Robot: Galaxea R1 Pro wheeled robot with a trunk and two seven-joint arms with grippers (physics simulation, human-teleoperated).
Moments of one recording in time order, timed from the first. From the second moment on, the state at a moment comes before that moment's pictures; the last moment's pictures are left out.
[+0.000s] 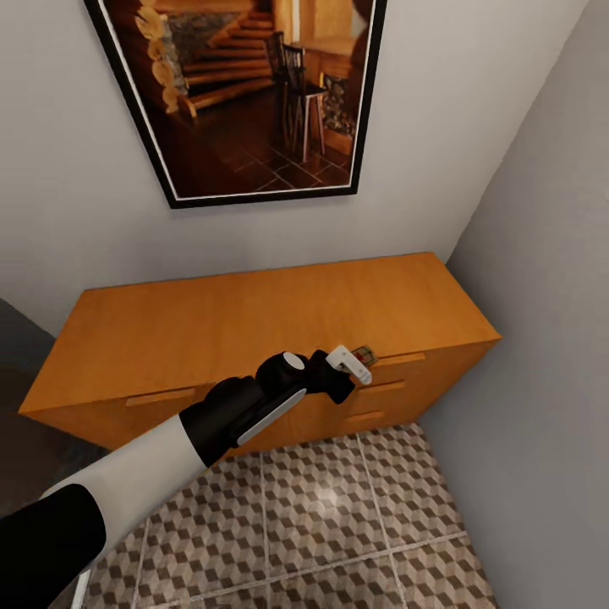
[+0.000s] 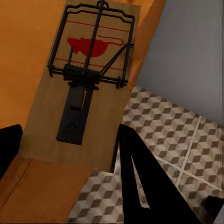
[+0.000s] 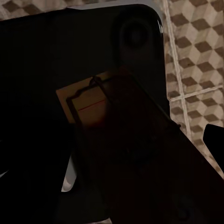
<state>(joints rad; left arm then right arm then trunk) -1.07 -0.05 -0.98 -1.12 0.43 0.73 -0.08 -0.21 0.01 0.26 -0.02 -0.42 -0.25 0.09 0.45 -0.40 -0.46</state>
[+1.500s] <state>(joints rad) -0.83 -0.06 -1.28 -0.21 0.43 0.00 -0.09 -0.21 -0.04 0.26 -0.22 -0.42 -0.43 0.09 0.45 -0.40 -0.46</state>
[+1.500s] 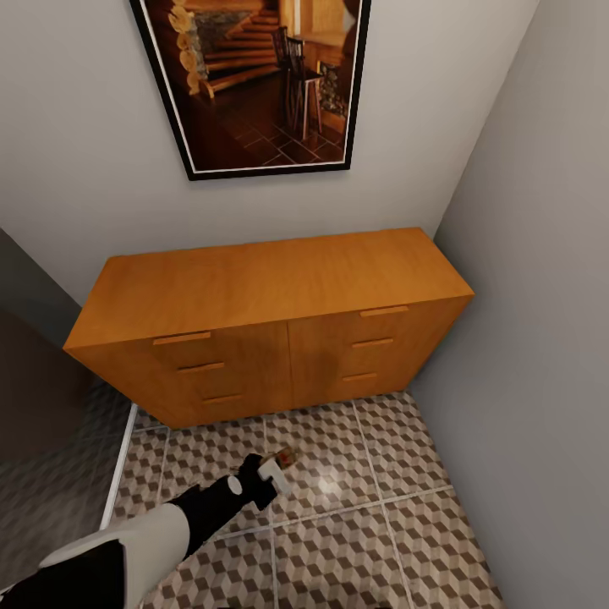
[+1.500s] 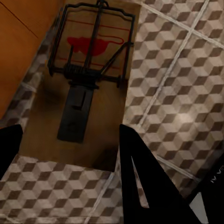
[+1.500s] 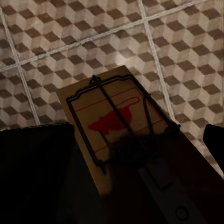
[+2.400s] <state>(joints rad) -0.55 0.02 -1.27 0.07 0.77 -0.52 -0.08 -0.22 -0.07 0.25 -0.53 -0.20 -0.21 0.02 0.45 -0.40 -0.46</state>
